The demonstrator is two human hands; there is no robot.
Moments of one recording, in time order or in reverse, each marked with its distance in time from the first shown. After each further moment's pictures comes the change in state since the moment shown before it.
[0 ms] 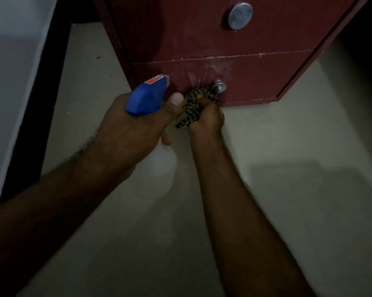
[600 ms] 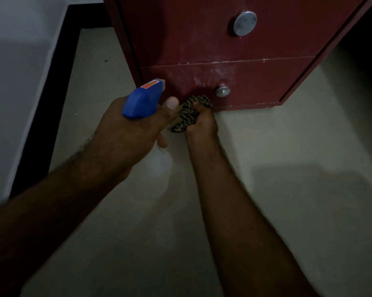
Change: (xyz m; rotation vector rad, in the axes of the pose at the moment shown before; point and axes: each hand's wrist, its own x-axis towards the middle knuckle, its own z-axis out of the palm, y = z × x) left_hand -0.008 0.000 -0.014 0.019 0.021 -0.025; right_hand -0.012 0.018 0.003 -0.114 -0.019 0.110
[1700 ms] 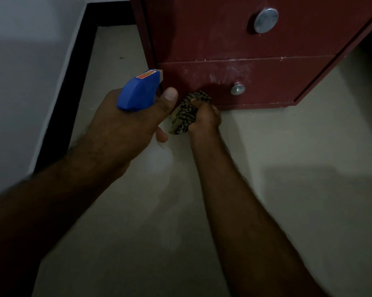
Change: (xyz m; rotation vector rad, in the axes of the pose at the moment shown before) left_hand -0.013 0.003 -0.028 0.029 0.051 0.013; right_hand -0.018 0.017 0.021 -0.142 0.024 -0.067
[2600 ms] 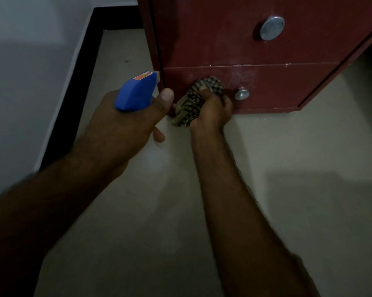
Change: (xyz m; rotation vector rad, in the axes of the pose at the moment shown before) left_hand 0.004 0.002 -0.010 -0.015 0.023 -0.020; right_hand -0.029 -0.022 0.021 0.131 0.014 -0.149
